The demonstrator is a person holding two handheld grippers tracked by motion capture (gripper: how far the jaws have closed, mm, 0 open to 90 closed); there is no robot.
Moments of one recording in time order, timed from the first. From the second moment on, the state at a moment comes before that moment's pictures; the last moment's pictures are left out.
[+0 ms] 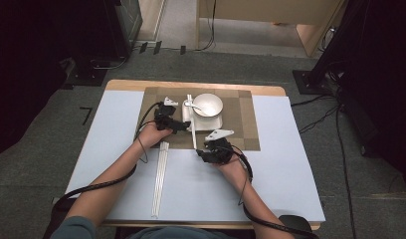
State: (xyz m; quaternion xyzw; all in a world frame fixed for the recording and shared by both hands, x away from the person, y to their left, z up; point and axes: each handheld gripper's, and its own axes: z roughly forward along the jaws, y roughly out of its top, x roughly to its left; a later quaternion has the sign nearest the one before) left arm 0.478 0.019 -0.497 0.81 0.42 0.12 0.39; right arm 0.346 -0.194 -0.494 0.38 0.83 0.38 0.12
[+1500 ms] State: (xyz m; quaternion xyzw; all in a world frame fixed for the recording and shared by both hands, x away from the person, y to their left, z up) left arm 0.462 0.029 -0.483 0.82 0.40 0.10 0.40; right arm 0.359 -0.215 -0.481 0.38 0.81 0.44 0.09
